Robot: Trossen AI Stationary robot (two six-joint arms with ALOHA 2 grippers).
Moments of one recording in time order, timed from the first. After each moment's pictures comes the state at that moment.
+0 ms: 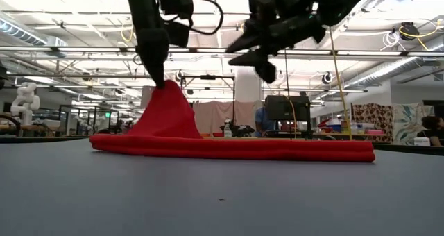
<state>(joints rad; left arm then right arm) 0.32 1.52 1.27 -1.01 -0.06 0.04 -0.34 1.58 1.02 0.11 -0.45 0.48</state>
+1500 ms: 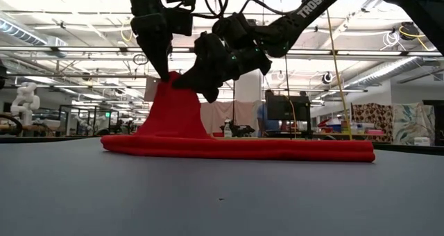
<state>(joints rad) 0.22 1.52 1.28 -0.99 -0.06 0.07 -0.30 2.06 1.38 0.21 -0.55 0.05</state>
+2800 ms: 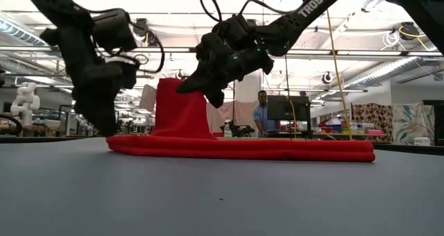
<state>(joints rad) 0.24 1.16 0.48 -0.43 0.08 -0.47 -0.31 2.05 1.38 0.15 -0.55 0.17</state>
